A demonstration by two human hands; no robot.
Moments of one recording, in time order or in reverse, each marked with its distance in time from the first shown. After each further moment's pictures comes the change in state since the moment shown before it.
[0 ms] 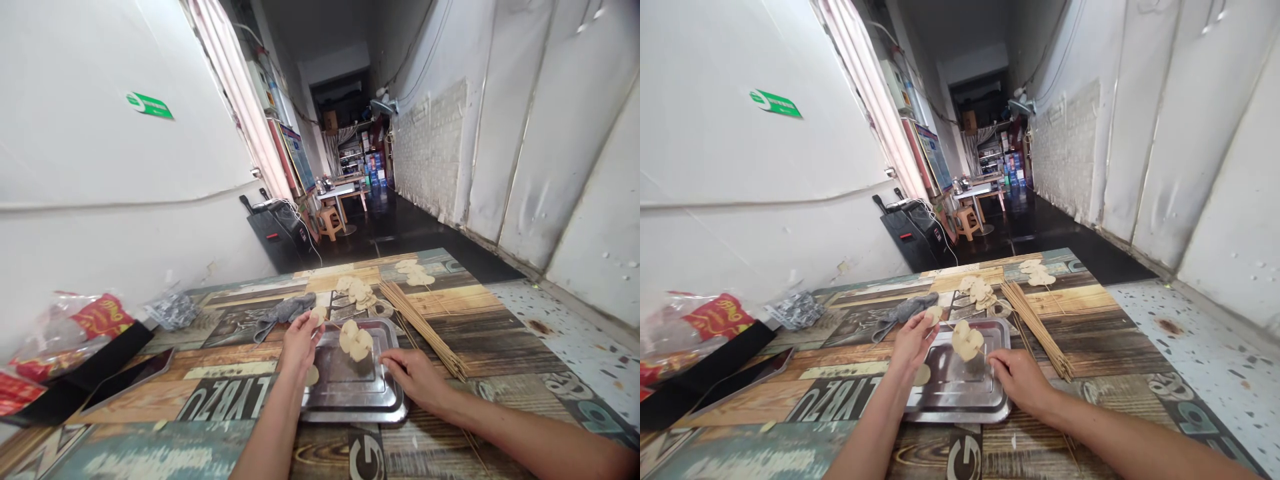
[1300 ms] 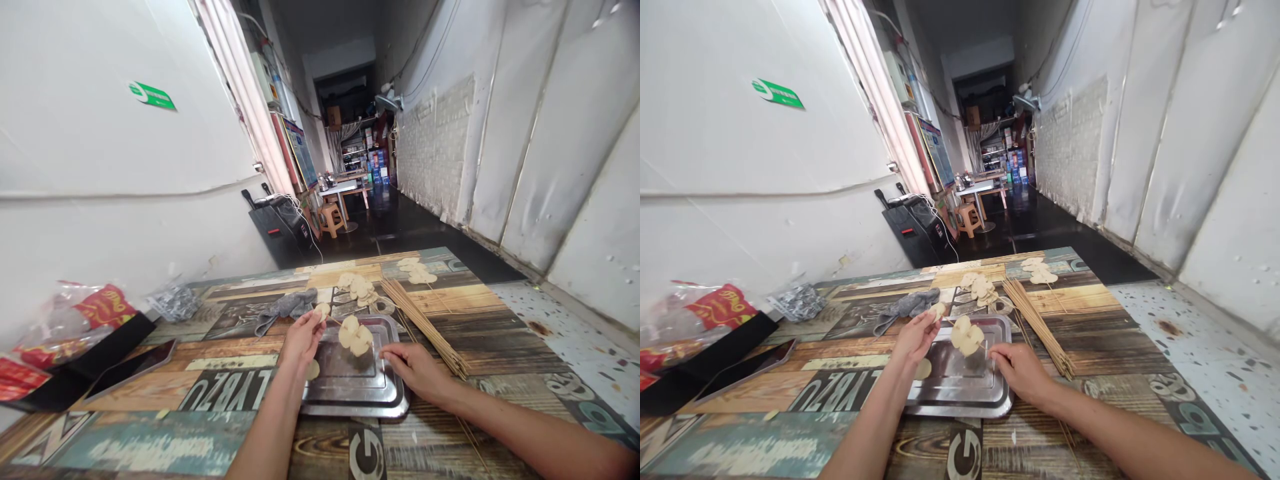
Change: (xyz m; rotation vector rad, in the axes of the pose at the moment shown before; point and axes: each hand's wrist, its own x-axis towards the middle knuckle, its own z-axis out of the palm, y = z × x) left_hand 0.001 0.001 0.000 -0.043 0.026 -0.095; right_hand 0.005 -0.001 -0.006 0.061 -0.049 0.015
